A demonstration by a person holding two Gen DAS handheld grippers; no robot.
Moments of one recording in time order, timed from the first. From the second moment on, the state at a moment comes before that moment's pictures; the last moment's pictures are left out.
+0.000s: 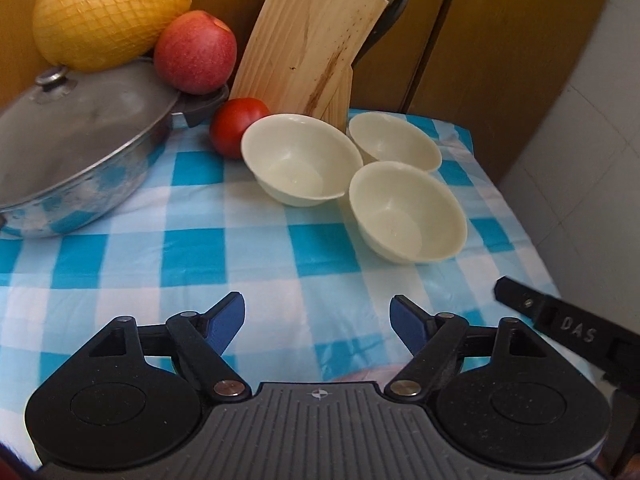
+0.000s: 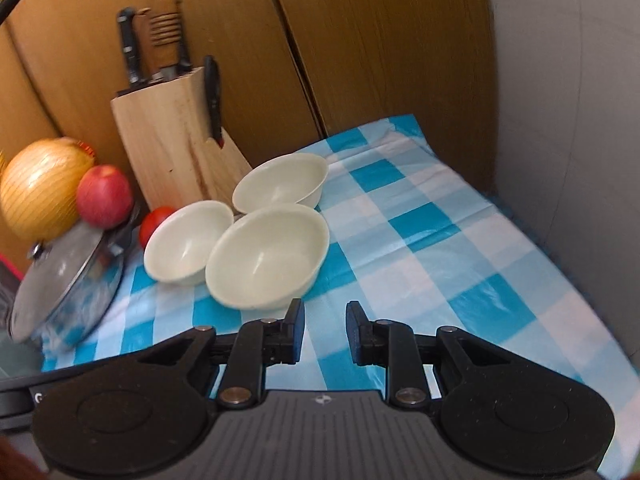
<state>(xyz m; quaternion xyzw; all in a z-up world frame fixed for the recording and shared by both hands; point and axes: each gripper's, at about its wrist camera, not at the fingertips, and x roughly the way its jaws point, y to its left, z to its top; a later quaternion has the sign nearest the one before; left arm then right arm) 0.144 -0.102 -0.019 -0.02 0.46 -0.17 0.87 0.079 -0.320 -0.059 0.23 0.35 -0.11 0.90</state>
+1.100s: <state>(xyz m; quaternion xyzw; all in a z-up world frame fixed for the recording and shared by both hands) 0.198 -0.147 -0.046 -0.06 0.52 -0.19 0.83 0.120 -0.343 -0.075 0.27 0.40 -0.06 0.88</state>
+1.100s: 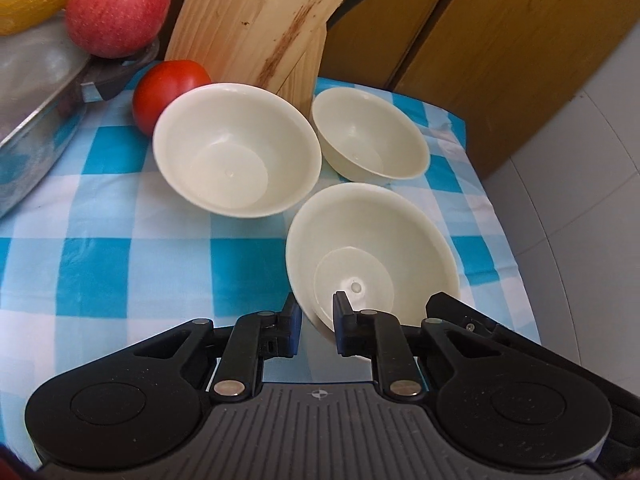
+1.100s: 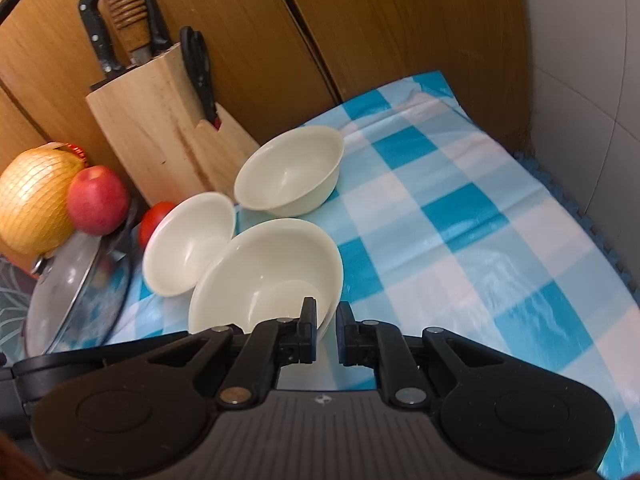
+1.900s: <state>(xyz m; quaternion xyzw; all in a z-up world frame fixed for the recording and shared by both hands) 0.167 -0.071 -0.014 -0.08 0.47 -0.14 0.87 0.084 -0.314 -0.050 0.25 0.36 -0.06 0.90</state>
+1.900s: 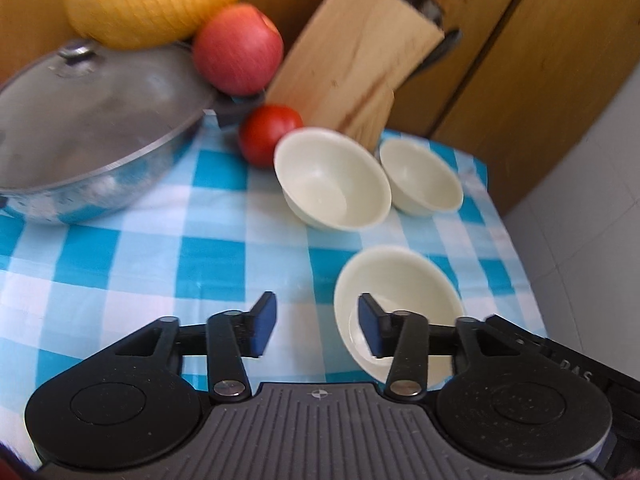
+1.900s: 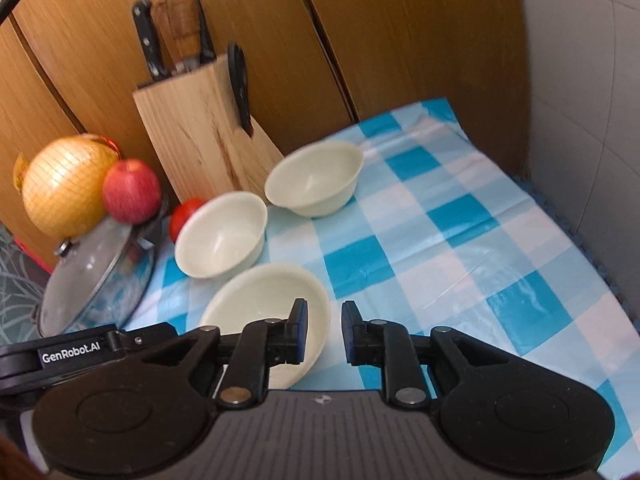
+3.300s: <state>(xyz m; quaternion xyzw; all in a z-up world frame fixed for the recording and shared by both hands) 0.236 -0.101 -0.042 -0.02 0.44 -0.07 0.89 0.204 -0.305 -0.081 0.27 0.36 -0.05 0.89</state>
